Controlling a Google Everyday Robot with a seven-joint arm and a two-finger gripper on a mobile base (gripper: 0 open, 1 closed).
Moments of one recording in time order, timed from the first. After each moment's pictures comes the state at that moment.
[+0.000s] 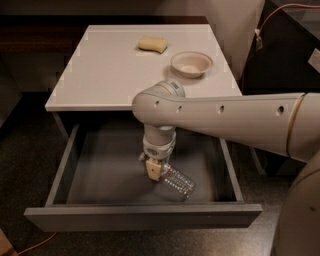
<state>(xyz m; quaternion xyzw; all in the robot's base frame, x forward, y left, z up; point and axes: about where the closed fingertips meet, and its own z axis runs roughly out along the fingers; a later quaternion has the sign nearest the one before) 0.526 -0.020 0.658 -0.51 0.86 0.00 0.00</state>
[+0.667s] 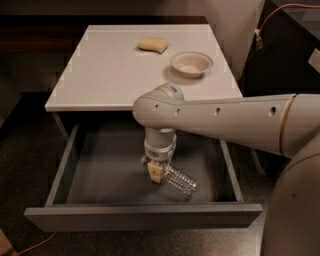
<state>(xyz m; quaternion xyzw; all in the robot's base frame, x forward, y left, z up) 0.528 -0.026 0.641 -0.51 0.86 0.00 -0.01</state>
